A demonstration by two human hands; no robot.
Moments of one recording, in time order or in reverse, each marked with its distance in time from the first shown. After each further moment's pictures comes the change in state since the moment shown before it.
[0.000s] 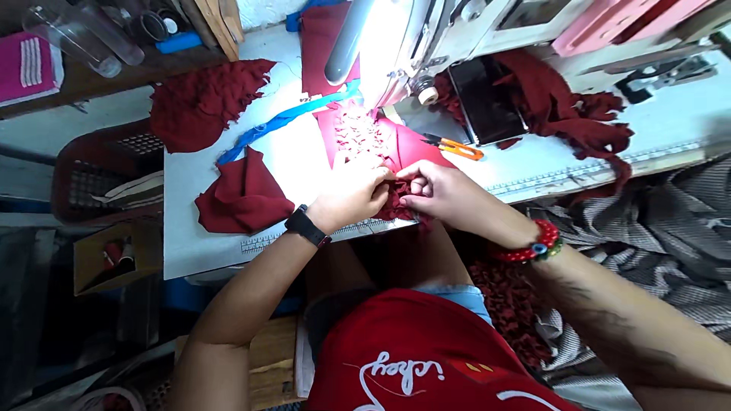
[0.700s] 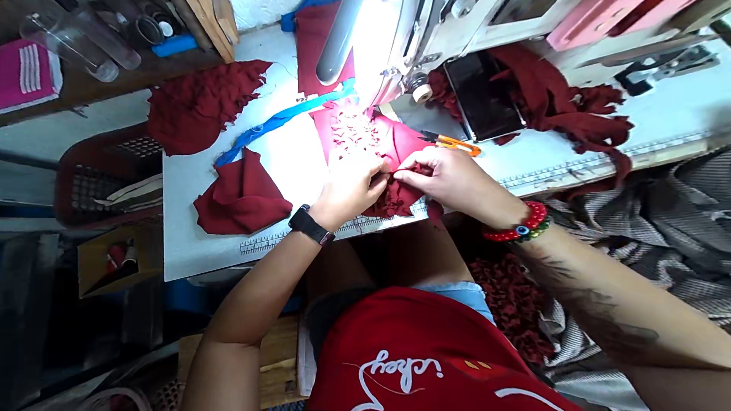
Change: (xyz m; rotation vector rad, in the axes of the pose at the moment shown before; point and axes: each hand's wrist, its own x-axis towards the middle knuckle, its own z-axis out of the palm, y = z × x) left_hand 0.005 -0.004 0.014 -0.047 0.143 -0.093; right_hand 0.017 0.007 -0.006 -0.089 0.133 -0.050
